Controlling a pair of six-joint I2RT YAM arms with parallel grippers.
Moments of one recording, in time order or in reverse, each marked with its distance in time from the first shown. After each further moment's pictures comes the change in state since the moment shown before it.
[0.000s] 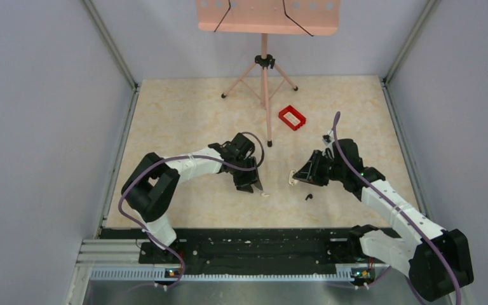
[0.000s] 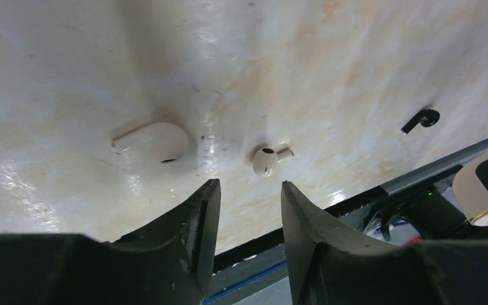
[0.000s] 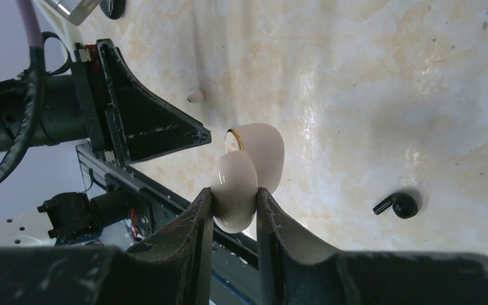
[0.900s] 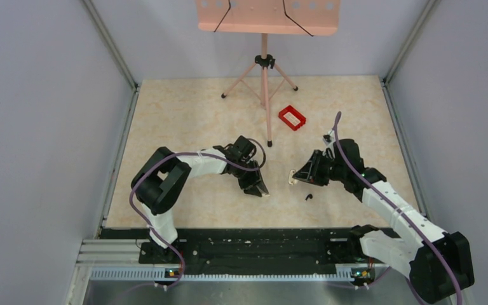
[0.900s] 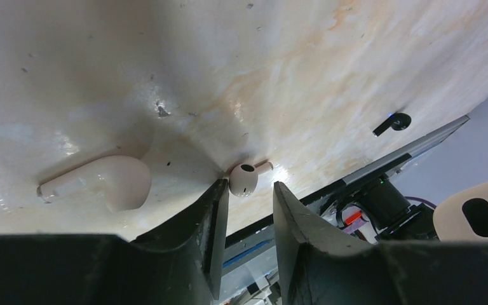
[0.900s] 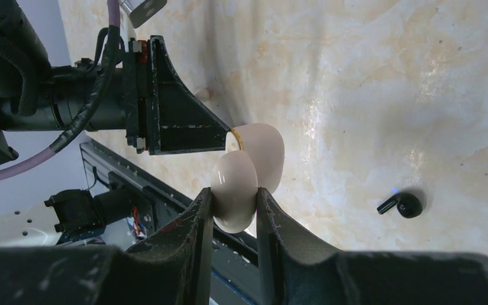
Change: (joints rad) left arm 0.032 0.099 -0.039 0.122 0.177 -0.160; right arm 0.000 -0.016 0.000 -0.001 -0.011 0.000
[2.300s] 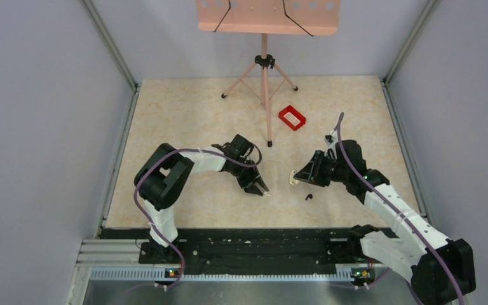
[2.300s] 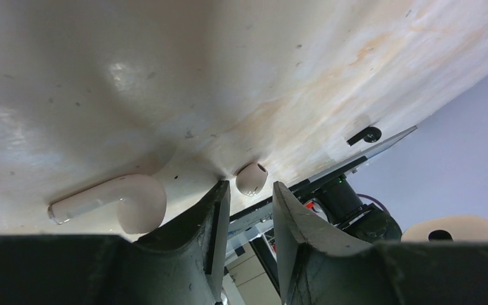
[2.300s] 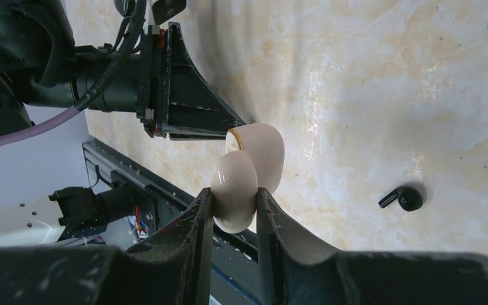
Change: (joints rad) left arm 0.051 0.047 -0.001 0.029 0.087 -0.130; right arm 0.000 -0.042 0.000 -0.025 0.004 0.000
